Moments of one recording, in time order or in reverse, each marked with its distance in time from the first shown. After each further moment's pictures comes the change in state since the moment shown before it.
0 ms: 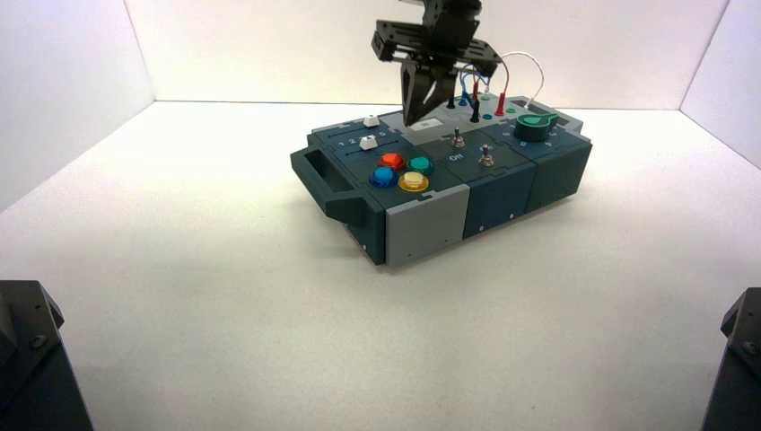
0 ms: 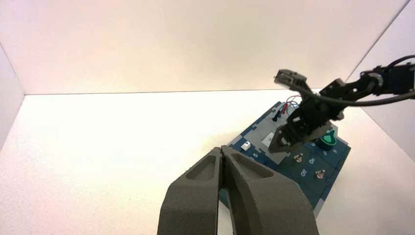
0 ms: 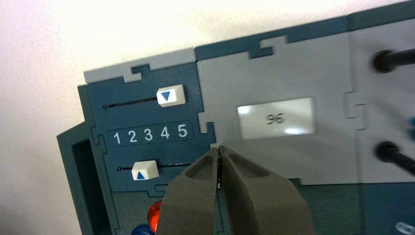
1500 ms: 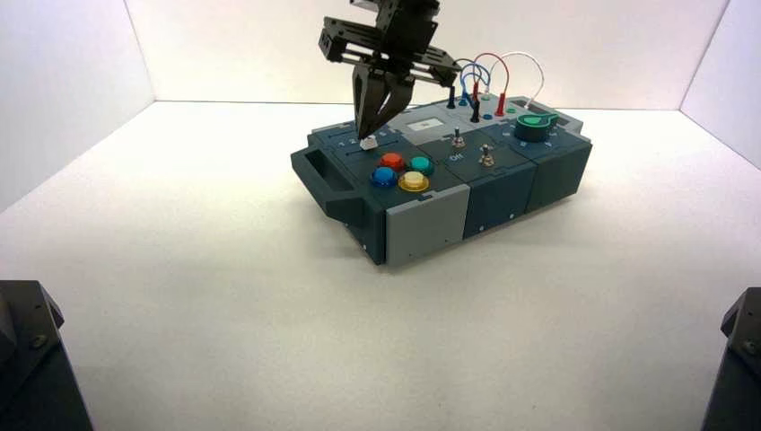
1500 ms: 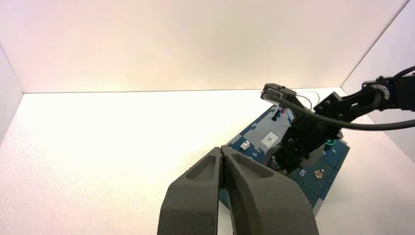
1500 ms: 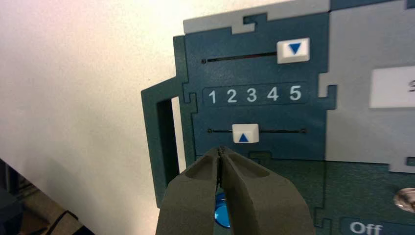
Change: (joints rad) left arm 0.000 0.002 0.000 -0.003 0.000 0.000; right arm 0.144 0.003 0.000 0.117 0.046 0.002
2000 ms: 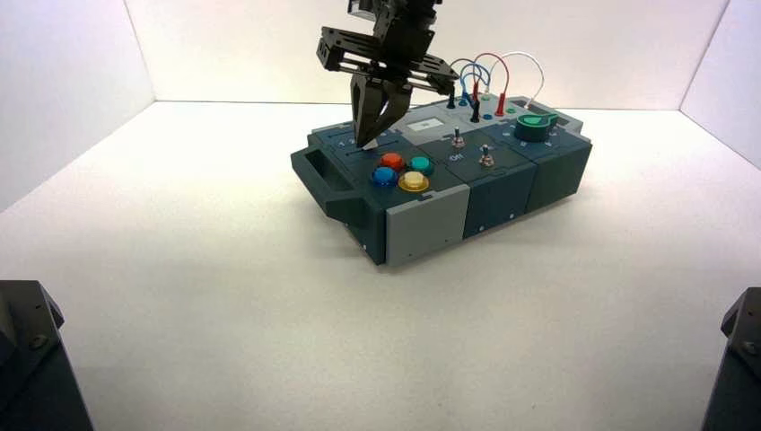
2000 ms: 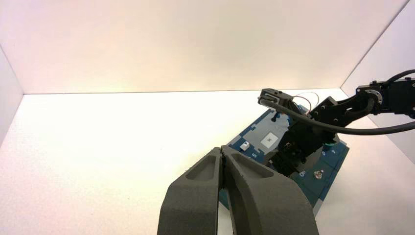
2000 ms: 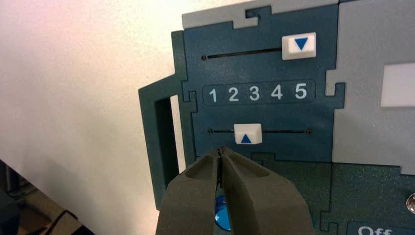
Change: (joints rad) left arm 0.002 -0.002 0.000 0.000 0.000 0.000; right arm 0.002 0.011 -0.005 0.003 0.000 0.000
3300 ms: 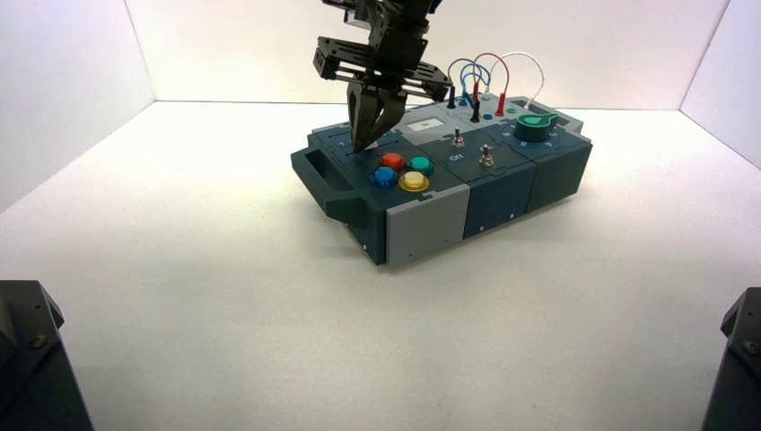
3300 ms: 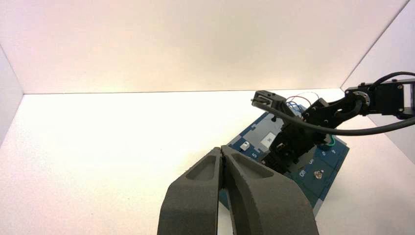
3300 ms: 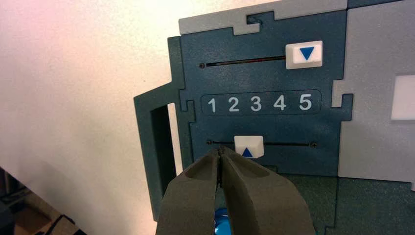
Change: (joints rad) left arm -0.002 -0.002 0.000 0.000 0.000 0.000; right arm 0.002 0.046 -0.028 -0.002 0.002 0.000
